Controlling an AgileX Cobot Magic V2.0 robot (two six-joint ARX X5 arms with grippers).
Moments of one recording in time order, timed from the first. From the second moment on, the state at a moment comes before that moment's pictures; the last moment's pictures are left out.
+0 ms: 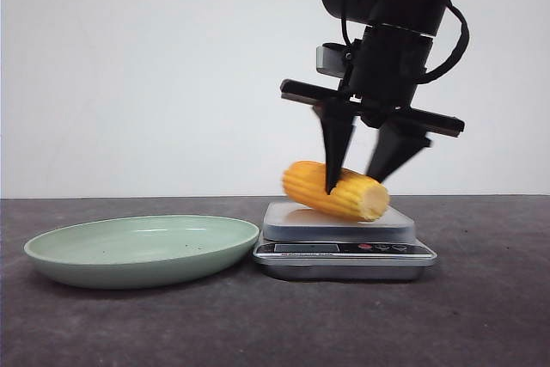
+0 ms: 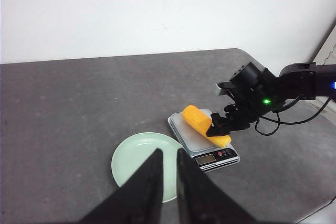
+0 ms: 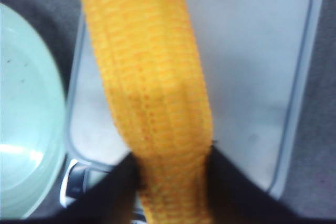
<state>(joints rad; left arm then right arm) -0.68 0.62 1.76 -1.42 -0.16 -0.23 0.57 1.72 1.25 -0.61 -0.09 0.50</state>
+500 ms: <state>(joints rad) -0.68 0.62 1.76 -1.42 -0.13 -0.23 0.58 1.42 1.32 -0.24 -0.13 0.50</state>
